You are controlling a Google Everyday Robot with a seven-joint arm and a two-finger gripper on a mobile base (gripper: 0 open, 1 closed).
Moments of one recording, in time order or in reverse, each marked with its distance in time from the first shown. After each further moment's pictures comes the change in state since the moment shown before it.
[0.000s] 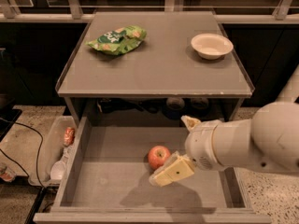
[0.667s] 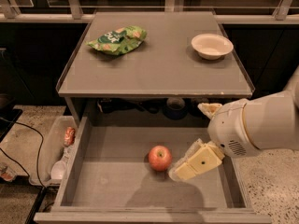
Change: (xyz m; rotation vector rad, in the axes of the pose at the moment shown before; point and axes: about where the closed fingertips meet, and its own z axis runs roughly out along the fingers) arm -0.019 -0.007 -0.063 -0.028 0.066 -0.020
